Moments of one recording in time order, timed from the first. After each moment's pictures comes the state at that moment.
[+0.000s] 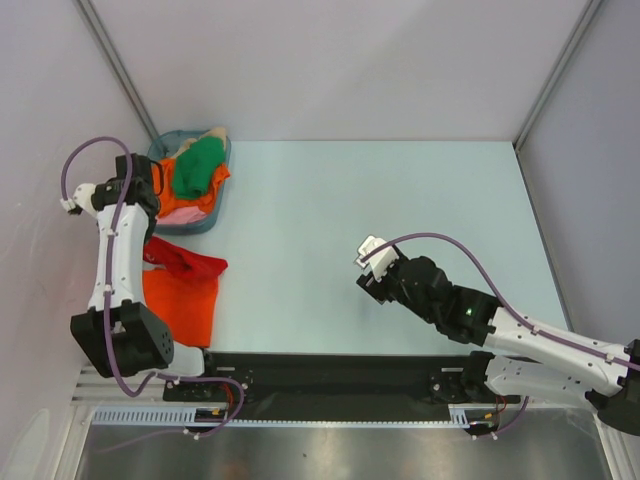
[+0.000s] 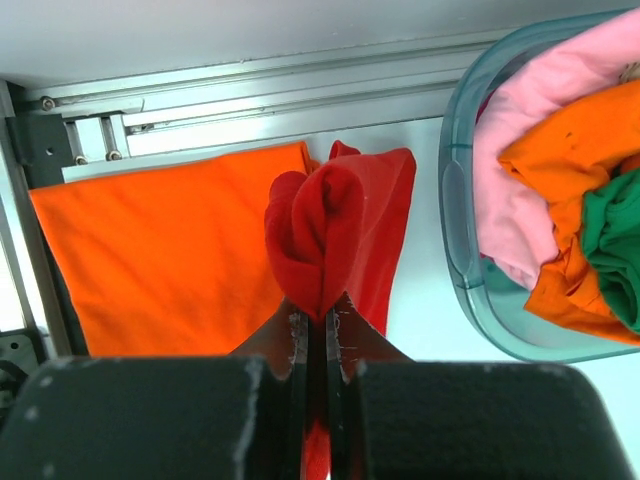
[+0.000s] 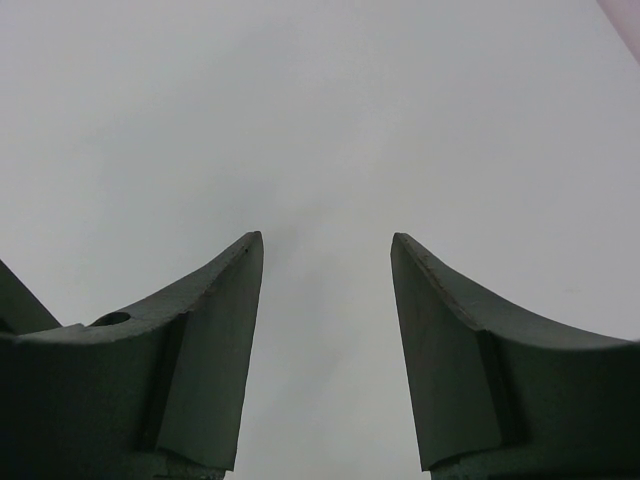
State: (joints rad) left arm 0.23 1.42 1.44 -1.17 -0.65 -1.11; right arm 1.06 0.90 0.74 -0.23 0.35 -0.22
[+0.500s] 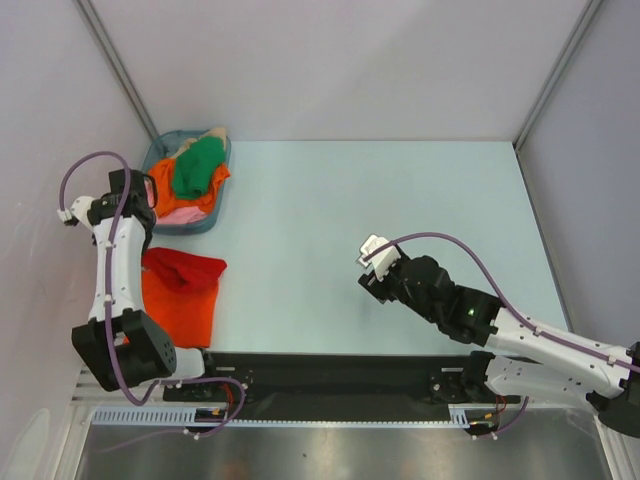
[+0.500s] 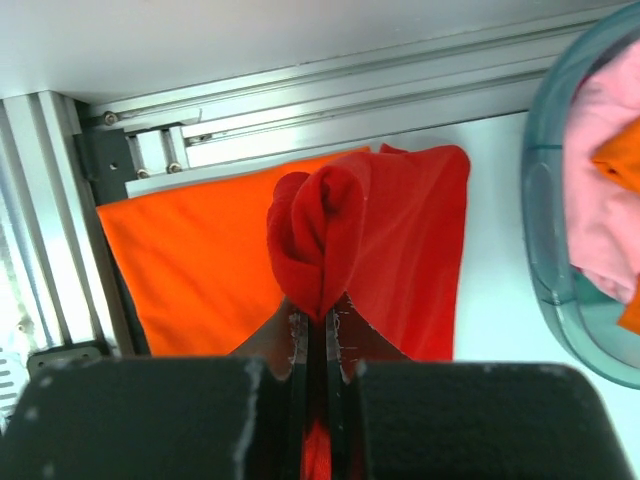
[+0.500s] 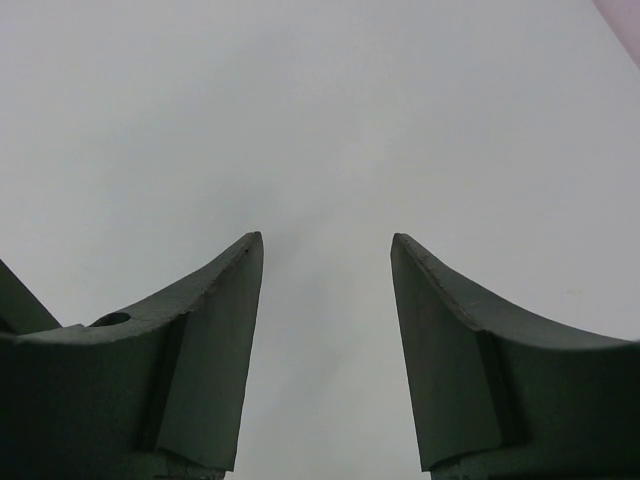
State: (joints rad) left arm 0.29 1.35 1.32 -1.13 -0.65 -0.97; right arm 1.05 0.89 0.73 -0.23 0.34 -0.22
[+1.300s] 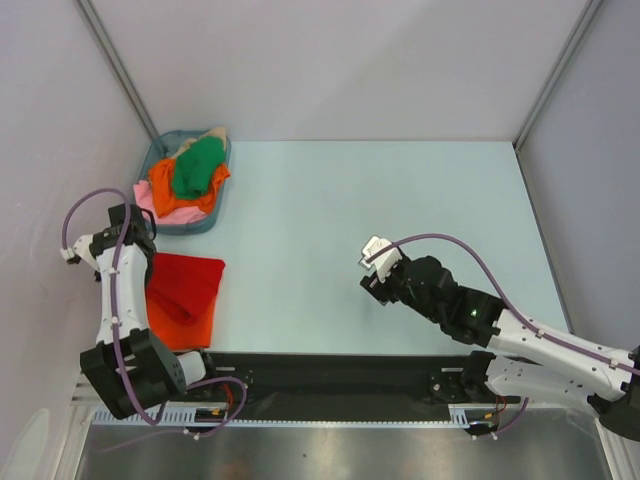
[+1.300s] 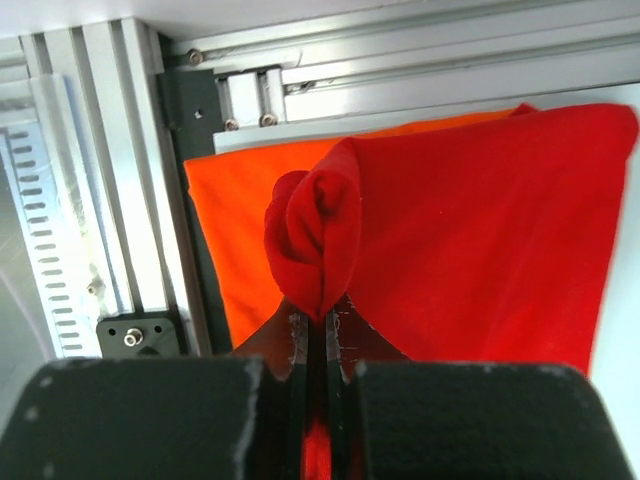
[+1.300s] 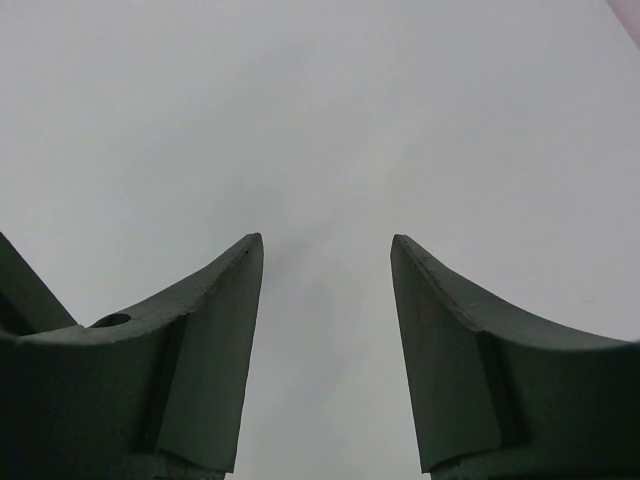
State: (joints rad) left arm 0.39 1.21 1.06 -1.12 -0.62 -0.94; right arm 1.03 0.87 0.72 -0.23 0.28 -0.22
